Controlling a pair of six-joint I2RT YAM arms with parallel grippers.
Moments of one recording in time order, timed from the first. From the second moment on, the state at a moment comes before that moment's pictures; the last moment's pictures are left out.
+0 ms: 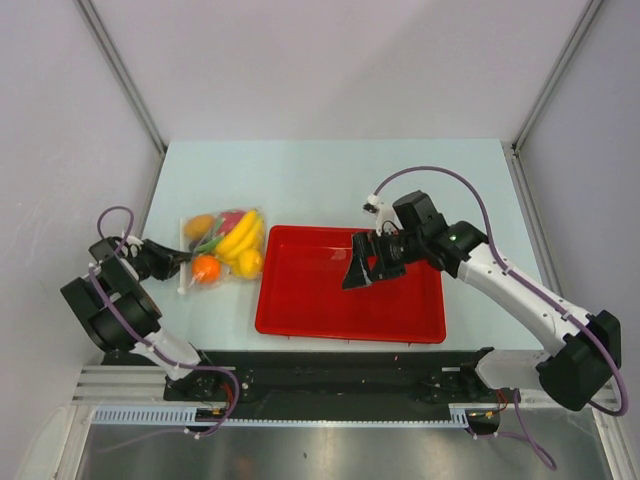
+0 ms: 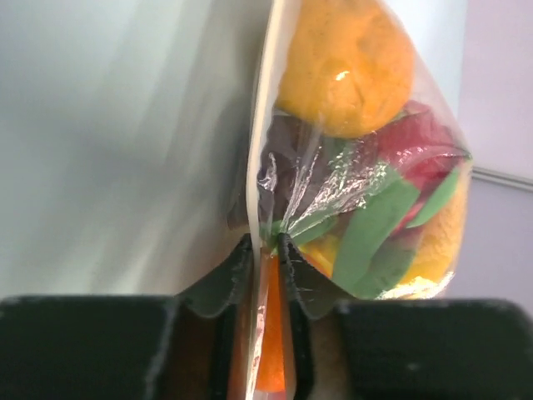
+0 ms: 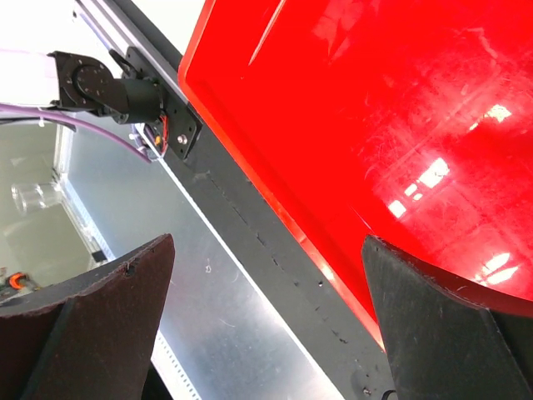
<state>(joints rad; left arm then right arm) 0.71 1.65 0.74 -0.08 0.81 -0.46 0.64 1.26 1.12 -0.70 -0.56 0.41</state>
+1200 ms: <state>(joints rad) 0.50 0.76 0.90 -0.93 0.28 -0.97 1.23 1.83 1.22 0.51 -0.16 -0.16</state>
